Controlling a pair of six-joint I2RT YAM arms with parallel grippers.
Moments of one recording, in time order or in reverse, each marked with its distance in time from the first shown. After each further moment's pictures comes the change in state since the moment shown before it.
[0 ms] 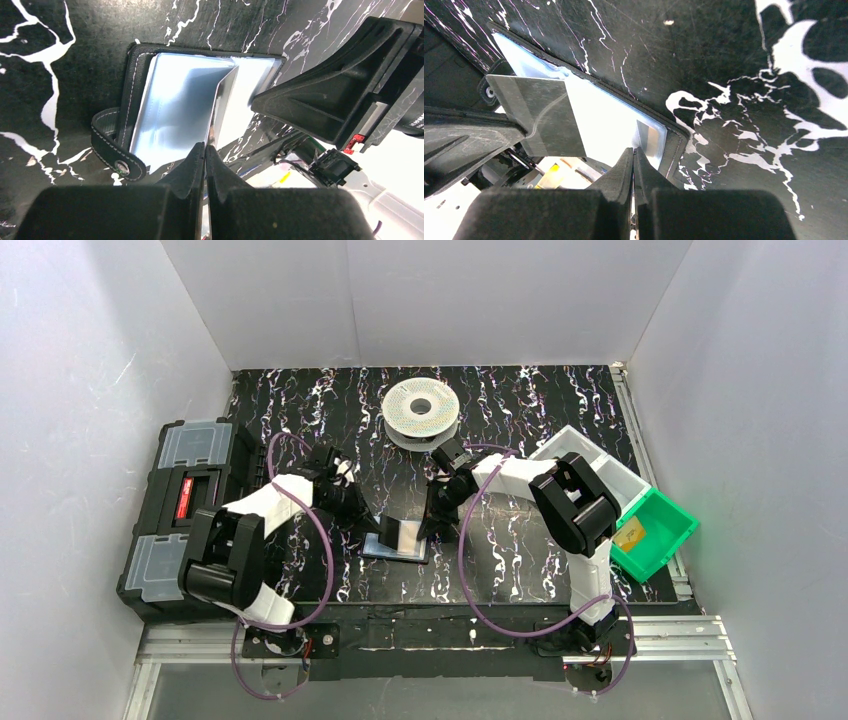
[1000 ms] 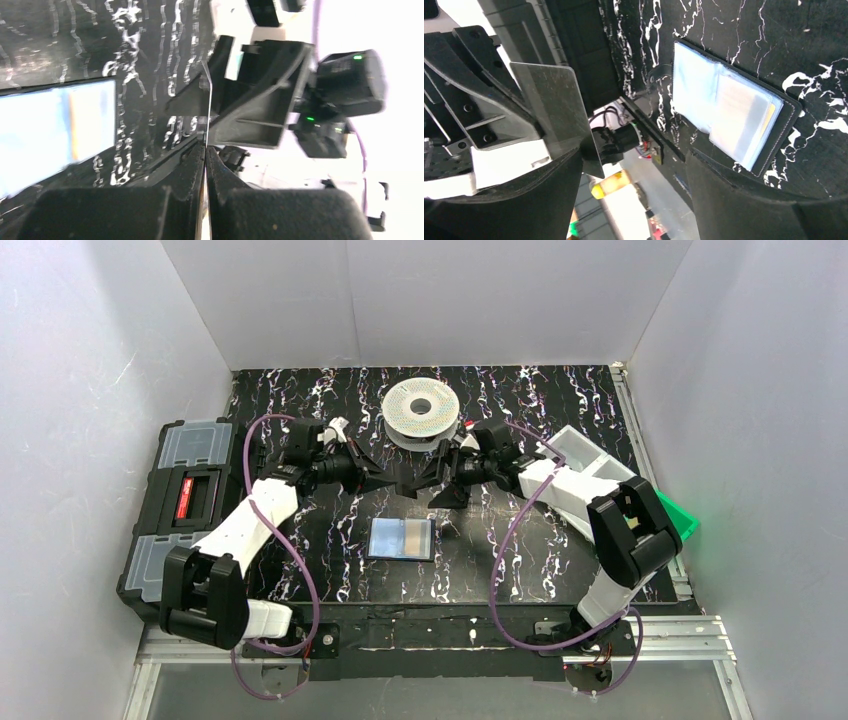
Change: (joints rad) left arm 0.009 -0.203 0.084 0.211 0.161 -0.288; right arm -0.116 -0.329 -0.200 0.392 -0.151 0.188
